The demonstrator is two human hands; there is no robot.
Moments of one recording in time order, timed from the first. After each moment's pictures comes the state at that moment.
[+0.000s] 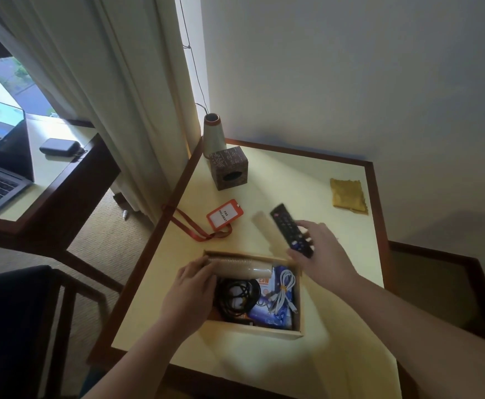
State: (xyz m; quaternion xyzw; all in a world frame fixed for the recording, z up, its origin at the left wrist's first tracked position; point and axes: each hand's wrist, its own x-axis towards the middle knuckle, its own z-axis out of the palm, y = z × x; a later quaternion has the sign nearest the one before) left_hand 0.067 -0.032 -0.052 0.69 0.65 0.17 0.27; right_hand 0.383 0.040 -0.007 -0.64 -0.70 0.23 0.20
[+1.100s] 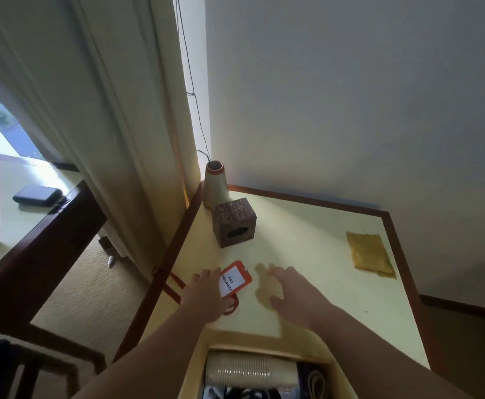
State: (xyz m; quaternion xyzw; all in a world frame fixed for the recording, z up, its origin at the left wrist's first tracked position) left_hand 0.070 0.196 -0.108 0.69 0.68 -0.05 0.23; right_hand 0.301 0.166 -0.025 -0.63 -0.72 0.28 0.02
